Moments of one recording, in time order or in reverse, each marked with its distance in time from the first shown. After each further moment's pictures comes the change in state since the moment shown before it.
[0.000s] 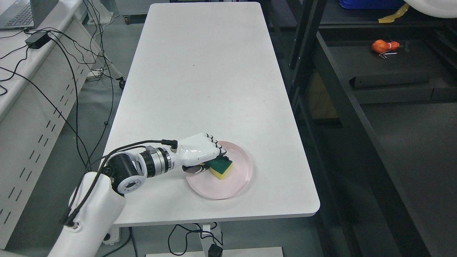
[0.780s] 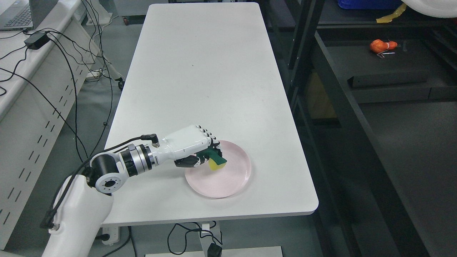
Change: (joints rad) left arm 0.037 -0.004 0.146 0.029 0.332 -0.115 -0.007; right arm 0.000 0.000 0.000 0.000 0.000 0.000 0.000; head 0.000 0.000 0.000
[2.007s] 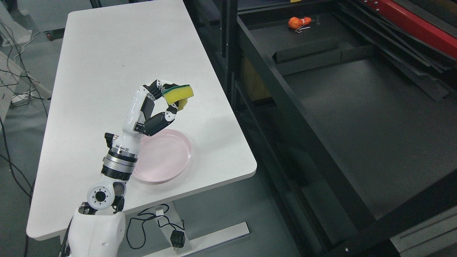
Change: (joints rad) left arm 0.162 -0.215 0.210 -0.110 0.769 0.324 0.226; right arm 0.000 0.000 0.000 0.000 0.000 0.000 0.000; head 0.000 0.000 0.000
